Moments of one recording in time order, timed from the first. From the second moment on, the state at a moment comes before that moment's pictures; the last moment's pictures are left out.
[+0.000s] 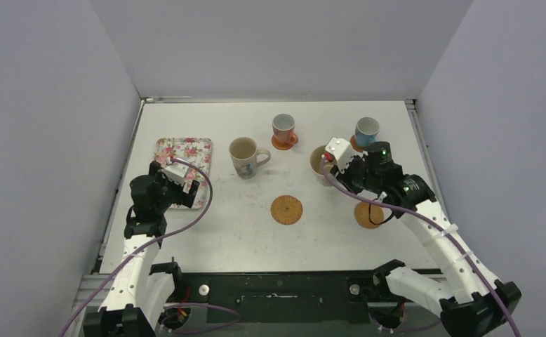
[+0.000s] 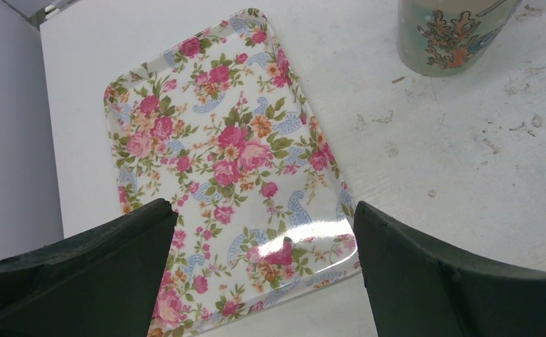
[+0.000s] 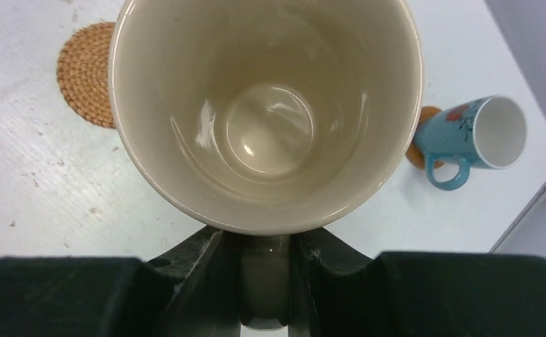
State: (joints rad) left arm 0.09 0.80 0.42 0.00 0.32 0.40; right arm 0.47 0.96 1.03 -0.72 -0.14 -0.52
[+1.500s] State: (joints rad) left arm 0.09 0.79 0.41 0.00 0.34 0.41; right arm -0.72 1.17 0.95 -1.25 -0.93 -1.48
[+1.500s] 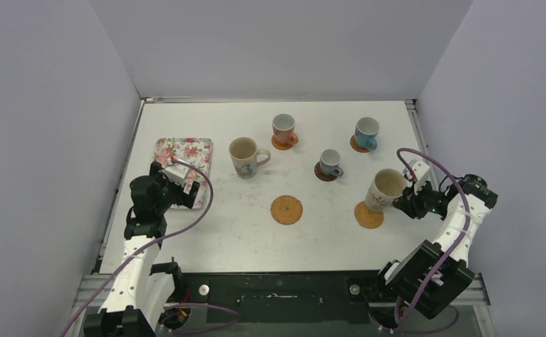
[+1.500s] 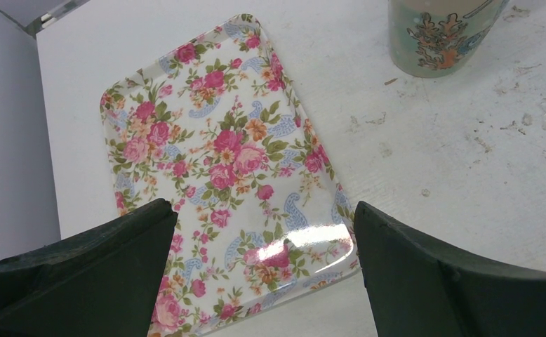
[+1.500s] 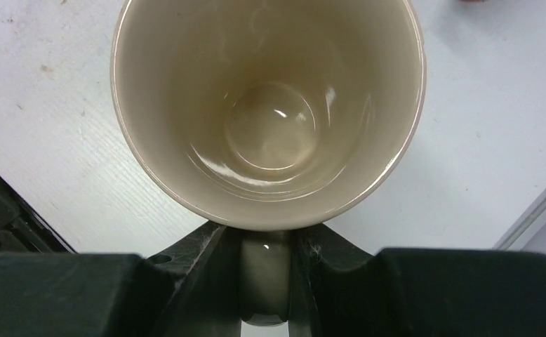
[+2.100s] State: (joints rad) left arm 0.09 0.79 0.41 0.00 0.34 0.42; right arm -0.72 1.14 0.87 -1.14 -0.93 -1.38
